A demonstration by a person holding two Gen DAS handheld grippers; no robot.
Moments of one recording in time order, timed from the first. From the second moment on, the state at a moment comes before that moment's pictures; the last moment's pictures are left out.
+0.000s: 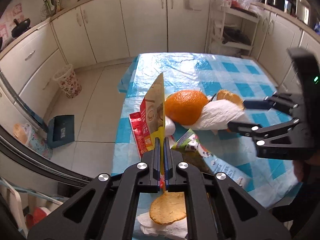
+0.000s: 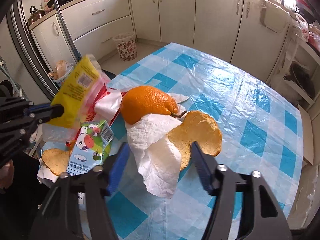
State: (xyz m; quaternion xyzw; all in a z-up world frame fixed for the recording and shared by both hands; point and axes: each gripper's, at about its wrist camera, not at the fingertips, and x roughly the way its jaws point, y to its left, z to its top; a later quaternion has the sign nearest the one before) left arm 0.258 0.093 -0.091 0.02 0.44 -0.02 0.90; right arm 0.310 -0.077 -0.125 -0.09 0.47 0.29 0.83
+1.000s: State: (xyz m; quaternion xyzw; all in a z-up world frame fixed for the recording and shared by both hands) left arm 0.240 0.147 -0.066 -0.27 0.37 -0.17 0.87; right arm 0.312 -0.094 -0.115 0.00 0.46 0.31 0.83
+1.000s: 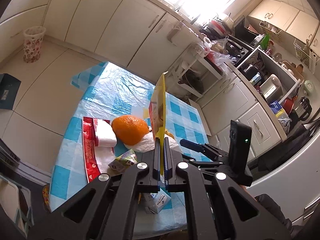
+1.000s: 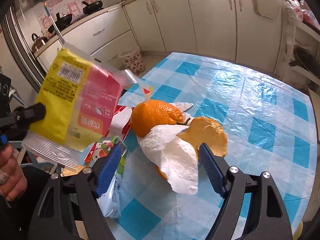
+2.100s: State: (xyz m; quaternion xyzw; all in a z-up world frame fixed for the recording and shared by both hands) left arm 0.246 0.026 -0.057 -0.18 0.39 -0.26 0.86; right arm 0.260 -0.304 -0.072 0.16 0.43 0.29 0.84
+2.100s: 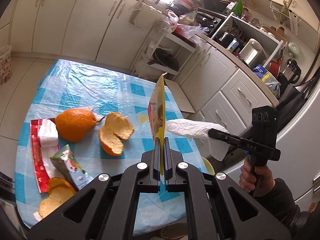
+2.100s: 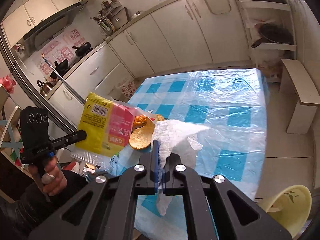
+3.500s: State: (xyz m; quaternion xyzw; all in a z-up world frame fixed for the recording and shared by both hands) left arm 0.222 -0.392 -0.203 -0.04 0.57 -0.37 0.74; right arm 0.231 -0.539 -0.123 0.14 0.50 -0.09 0.85
